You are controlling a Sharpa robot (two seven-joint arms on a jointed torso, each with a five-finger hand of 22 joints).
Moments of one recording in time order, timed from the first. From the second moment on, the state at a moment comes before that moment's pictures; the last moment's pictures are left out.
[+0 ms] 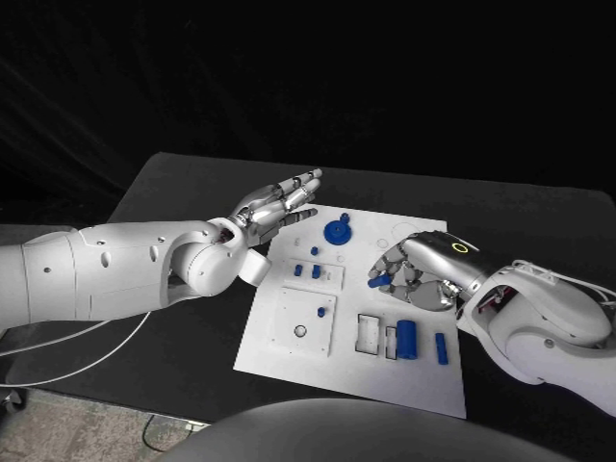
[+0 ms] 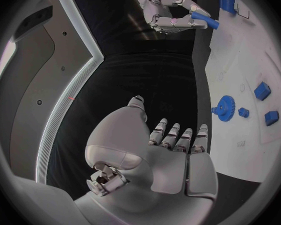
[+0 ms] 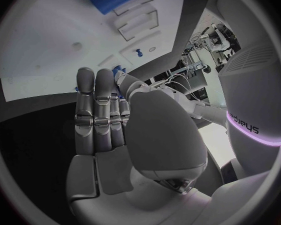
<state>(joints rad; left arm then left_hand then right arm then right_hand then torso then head) 1.18 -0.87 -0.23 1.53 -0.03 -0.11 0.50 1.18 0.17 -0.19 0.29 0.40 0.21 0.02 0.03 0.03 0.03 0.10 0.16 0.02 0.01 0.18 0.00 0.00 0.16 0.03 0.29 0.02 0.10 1.19 -0.91 -0.22 1.89 -1.61 -0.42 -0.18 1.50 -0.13 0.36 0.14 0.16 1.18 0.09 0.16 0.13 1.24 0.03 0.21 0.08 1.40 -0.03 0.64 0.60 0.17 1.41 0.06 0.16 1.31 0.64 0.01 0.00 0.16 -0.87</state>
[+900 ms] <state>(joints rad) 1.18 -0.86 -0.23 1.52 -0.03 -0.10 0.49 1.19 0.18 -0.19 0.29 0.40 0.21 0.02 0.03 0.03 0.03 0.10 0.16 0.02 0.01 0.18 0.00 0.00 0.16 0.03 0.29 0.02 0.10 1.17 -0.55 -0.22 1.78 -1.79 -0.23 -0.24 1.48 -0.14 0.35 0.14 0.18 1.18 0.09 0.16 0.13 1.24 0.04 0.19 0.07 1.41 -0.04 0.64 0.60 0.17 1.41 0.06 0.16 1.31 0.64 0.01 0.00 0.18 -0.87</state>
